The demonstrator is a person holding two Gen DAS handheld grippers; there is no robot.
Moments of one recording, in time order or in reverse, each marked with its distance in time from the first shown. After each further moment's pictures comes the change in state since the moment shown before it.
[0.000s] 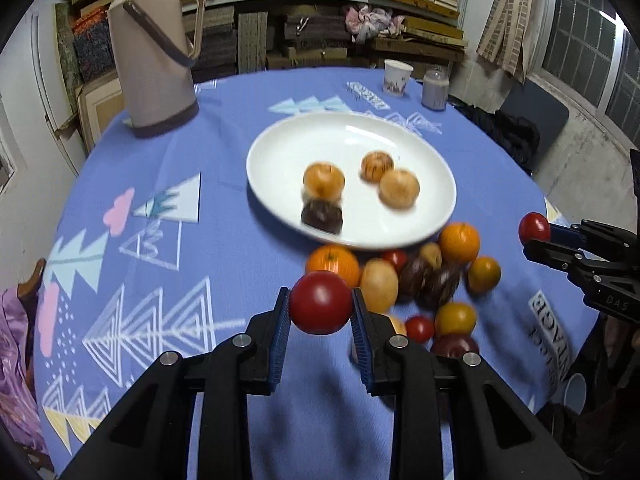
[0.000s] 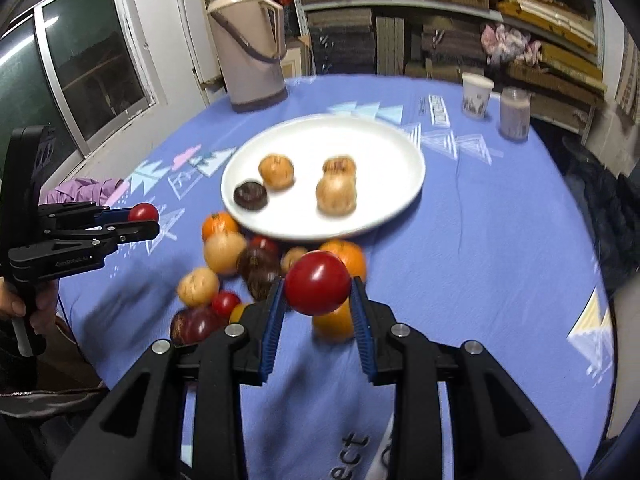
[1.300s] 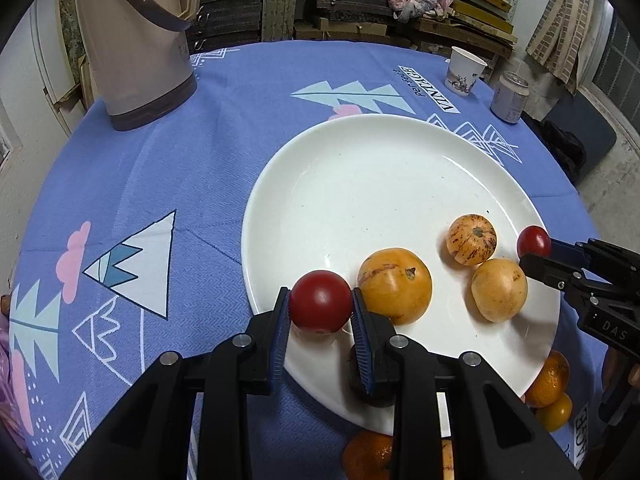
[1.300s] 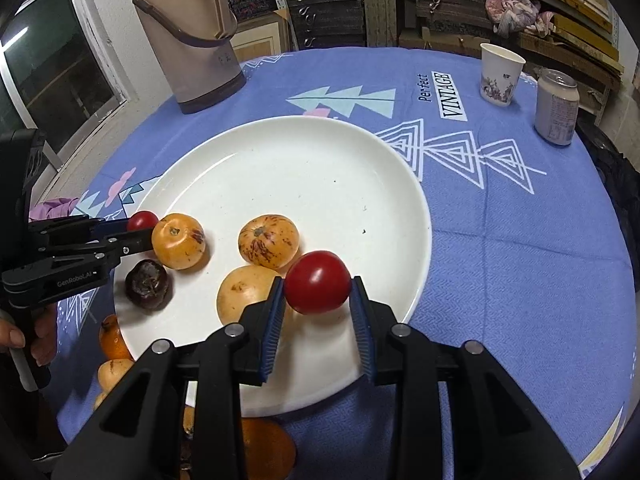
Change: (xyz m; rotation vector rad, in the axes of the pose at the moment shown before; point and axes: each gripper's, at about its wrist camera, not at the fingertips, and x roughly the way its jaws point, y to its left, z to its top) left arm 0.126 0.036 0.089 -0.102 0.112 0.048; right arm 0.147 -0.065 0.086 0.066 0.125 0.005
